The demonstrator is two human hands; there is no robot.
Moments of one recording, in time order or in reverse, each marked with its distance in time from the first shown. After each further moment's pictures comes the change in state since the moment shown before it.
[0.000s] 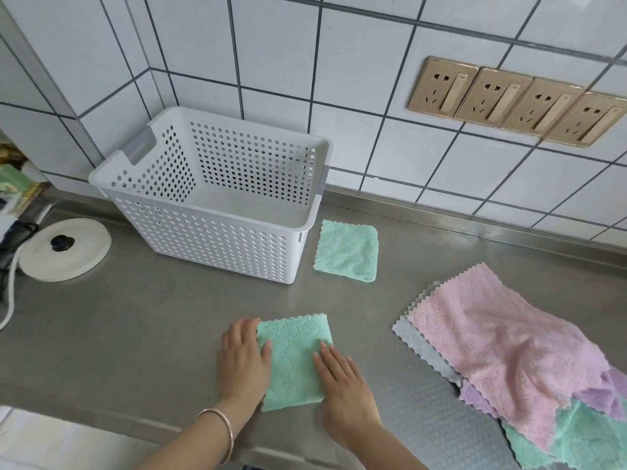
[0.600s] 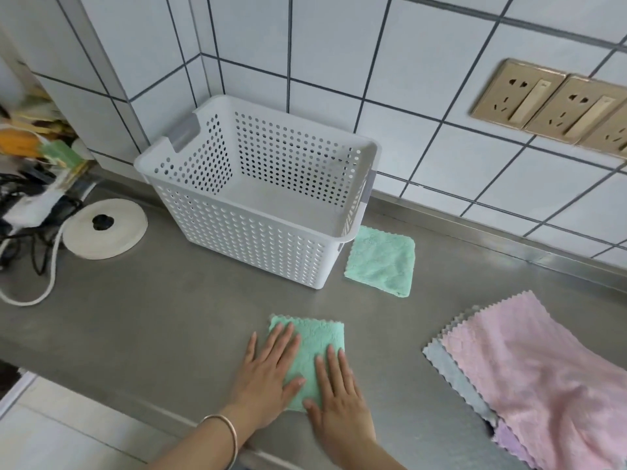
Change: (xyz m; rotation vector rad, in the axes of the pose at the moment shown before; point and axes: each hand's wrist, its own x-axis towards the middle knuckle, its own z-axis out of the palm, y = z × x) left_hand -0.009 -0.039 0.027 0.374 -0.228 0.380; right_hand 0.020 -0.017 0.044 -0.024 0.132 -0.022
